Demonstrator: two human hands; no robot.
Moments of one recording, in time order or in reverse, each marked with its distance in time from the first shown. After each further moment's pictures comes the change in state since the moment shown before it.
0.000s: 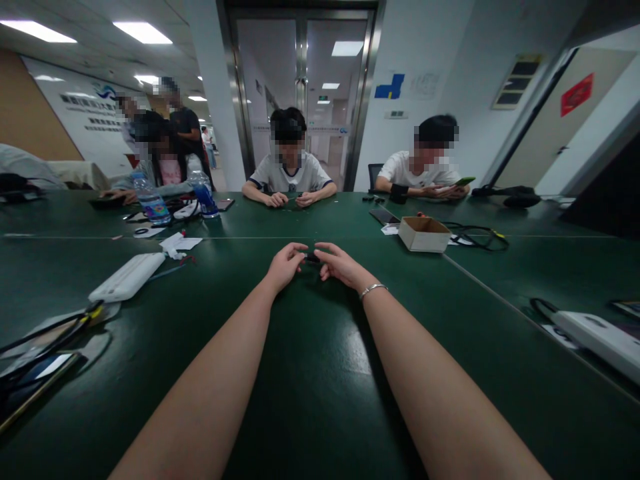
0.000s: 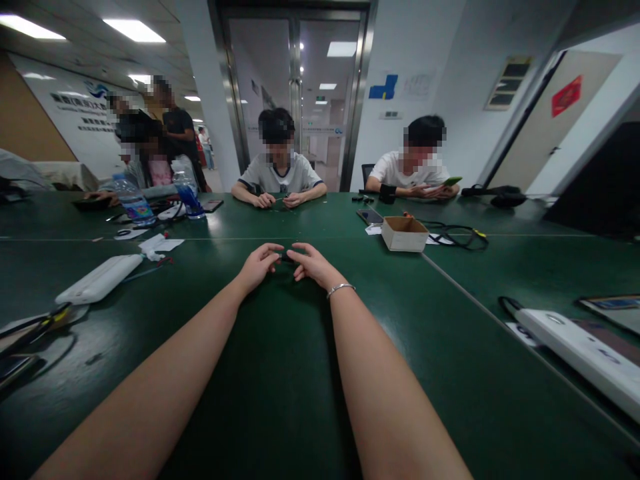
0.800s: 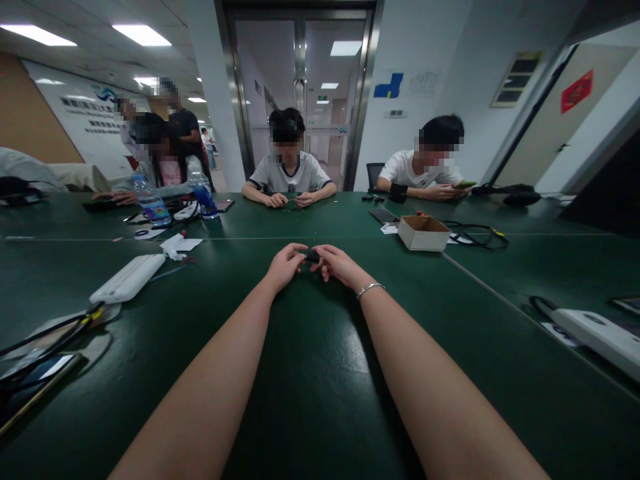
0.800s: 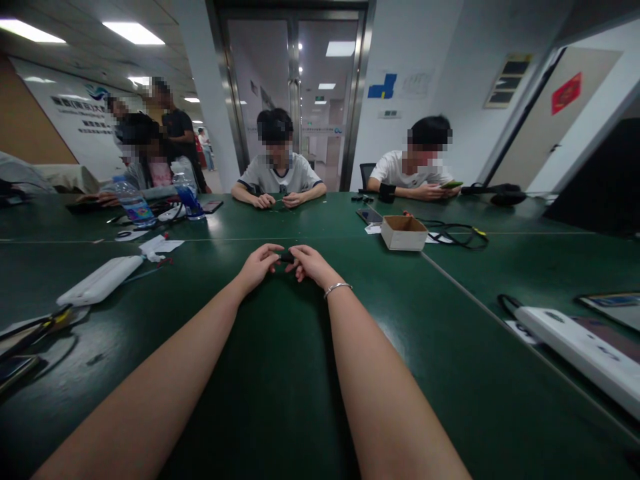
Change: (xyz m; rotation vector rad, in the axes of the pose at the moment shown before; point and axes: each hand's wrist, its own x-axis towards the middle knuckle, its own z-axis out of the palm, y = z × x) left_hand 0.002 -0.008 -0.001 0.008 -0.034 0.029; right_hand 0.003 0.002 0.001 -0.041 0.017 0.008
